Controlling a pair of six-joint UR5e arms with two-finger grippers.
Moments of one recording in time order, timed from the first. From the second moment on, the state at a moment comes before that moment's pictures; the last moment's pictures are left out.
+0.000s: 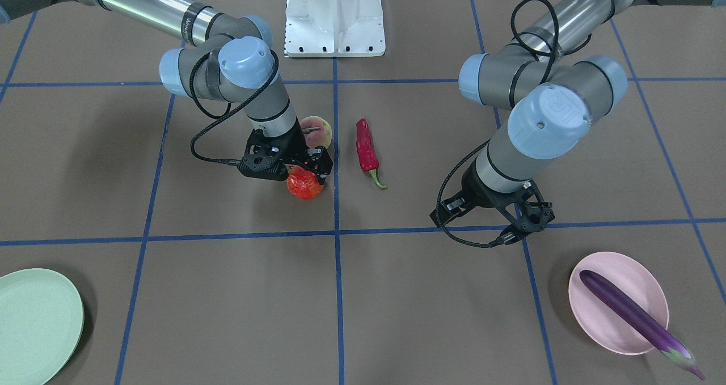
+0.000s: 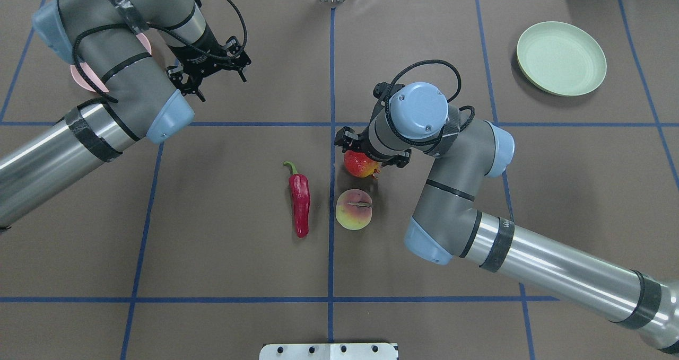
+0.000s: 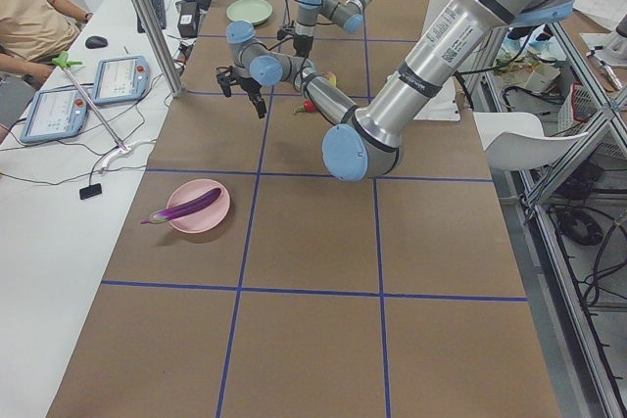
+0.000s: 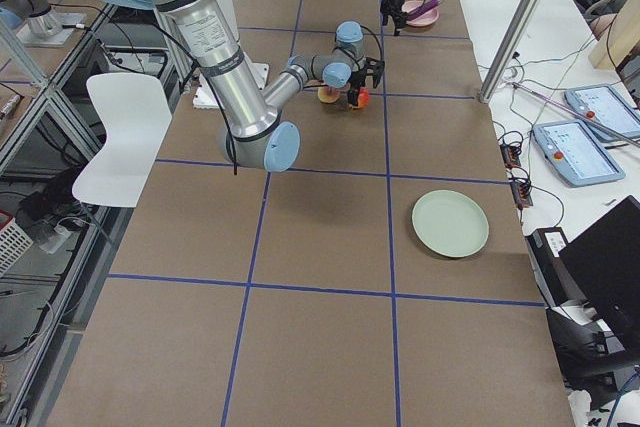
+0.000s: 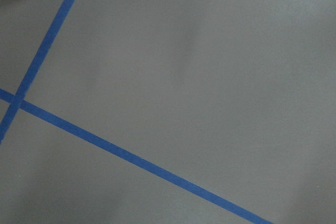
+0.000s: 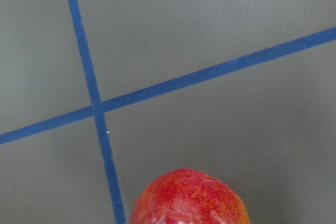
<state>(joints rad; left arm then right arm) -0.89 -2.30 -1.42 -1.66 -2.20 -1.39 0.55 -0.91 1.49 -1.22 1.83 1.52</state>
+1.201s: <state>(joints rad) -0.62 -2.31 -1.50 -1.66 -2.02 -1.56 0.77 -0.97 1.52 -1.18 1.98 1.50</state>
